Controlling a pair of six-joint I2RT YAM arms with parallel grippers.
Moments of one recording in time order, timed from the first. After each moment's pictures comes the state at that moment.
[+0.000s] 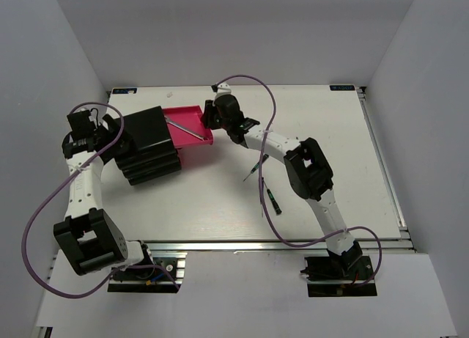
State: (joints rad) left arm 0.35 1.33 1.15 -0.60 0.10 -0.46; right arm 0.74 2.33 1.90 0.08 0.06 0.38
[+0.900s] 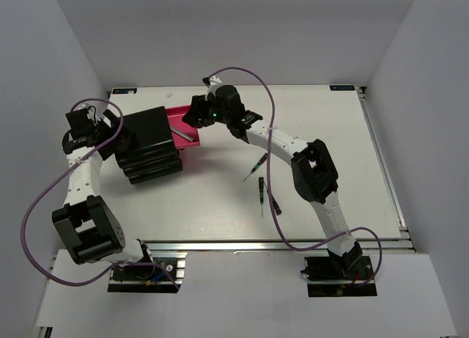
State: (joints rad) left arm 0.37 1.41 1.15 -0.46 0.25 -0.47; right arm 0.75 2.26 1.95 0.05 -0.27 0.44
